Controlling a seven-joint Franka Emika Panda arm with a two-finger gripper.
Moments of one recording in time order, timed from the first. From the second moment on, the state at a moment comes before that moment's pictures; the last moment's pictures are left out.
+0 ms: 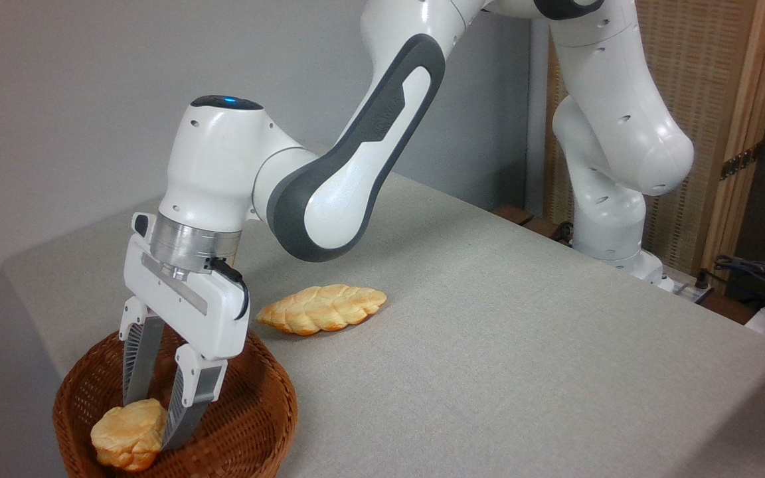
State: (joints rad) arm -0.33 0.32 0.21 -1.89 0.04 2.74 0.48
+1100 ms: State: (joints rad) arm -0.33 0.31 0.21 -1.88 0.04 2.74 0.48
